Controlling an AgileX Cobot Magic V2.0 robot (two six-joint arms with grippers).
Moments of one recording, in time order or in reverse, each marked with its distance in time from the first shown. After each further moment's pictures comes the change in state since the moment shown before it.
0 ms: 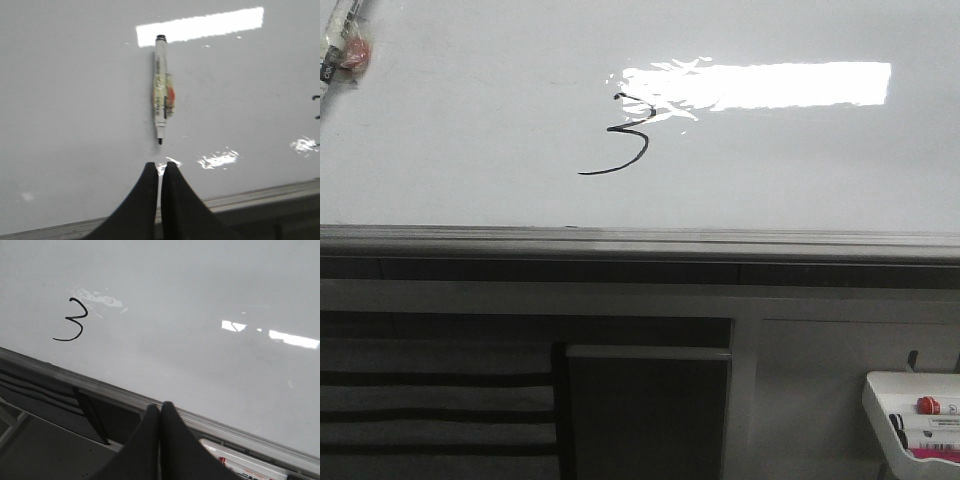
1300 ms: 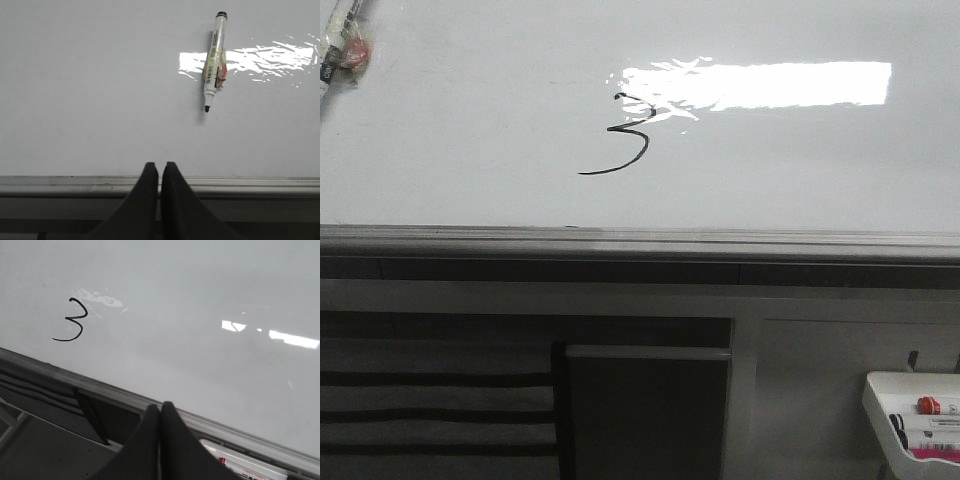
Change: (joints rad) left arm 0.034 -0.259 0.300 0.484 -0.150 -0.565; right arm 0.000 0.000 0.000 0.000 0.000 0.000
